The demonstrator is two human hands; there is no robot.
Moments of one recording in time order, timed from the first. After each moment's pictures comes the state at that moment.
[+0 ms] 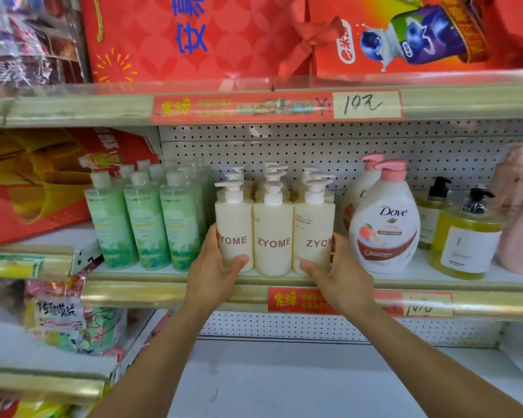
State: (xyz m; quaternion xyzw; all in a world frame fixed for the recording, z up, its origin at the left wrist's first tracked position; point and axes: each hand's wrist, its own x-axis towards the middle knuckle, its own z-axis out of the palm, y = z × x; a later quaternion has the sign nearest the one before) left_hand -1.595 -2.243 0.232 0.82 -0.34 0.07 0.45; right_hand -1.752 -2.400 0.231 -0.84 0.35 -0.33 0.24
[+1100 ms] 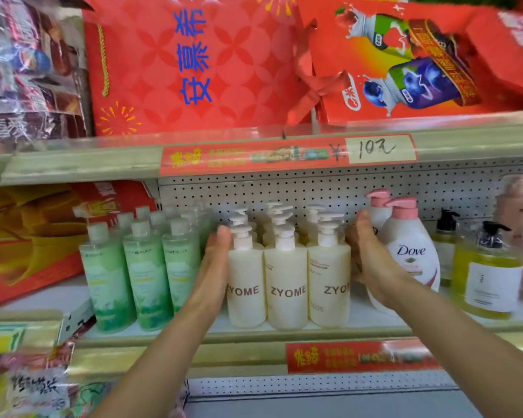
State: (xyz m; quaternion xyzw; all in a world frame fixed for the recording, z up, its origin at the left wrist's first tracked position) left_hand -1.566 -2.257 0.299 0.65 -0.32 -0.14 0.68; right_hand -1.718 -2.460 0.300 -0.65 0.33 -0.33 0.60
